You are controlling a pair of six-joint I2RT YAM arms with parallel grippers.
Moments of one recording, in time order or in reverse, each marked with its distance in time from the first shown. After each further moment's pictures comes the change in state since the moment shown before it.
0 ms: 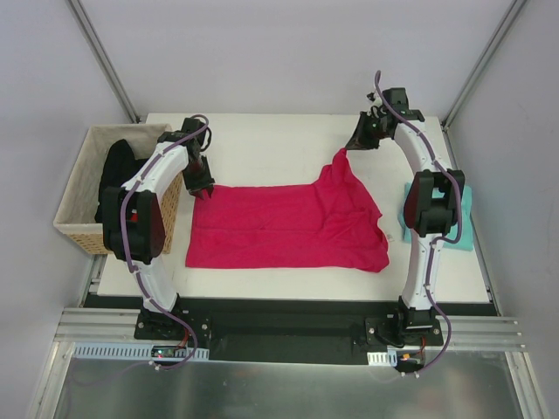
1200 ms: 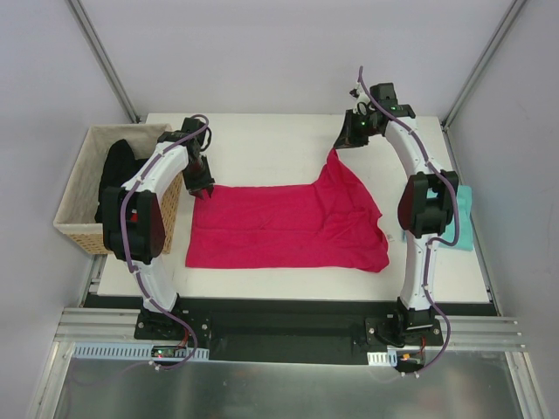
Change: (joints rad) left arm 0.000 0.000 0.001 0.000 0.001 0.005; right arm 0.069 0.000 0.073 -0.076 -0.059 -0.116
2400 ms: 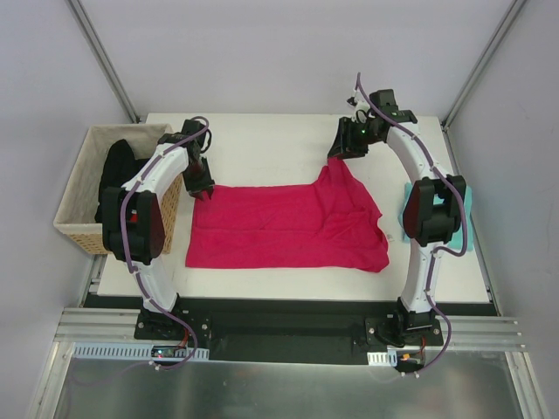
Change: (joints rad) left arm 0.000 -0.006 -0.024 0.018 0.000 -0.001; right arm 0.017 -0.123 -0.169 -0.010 -0.044 -0.026
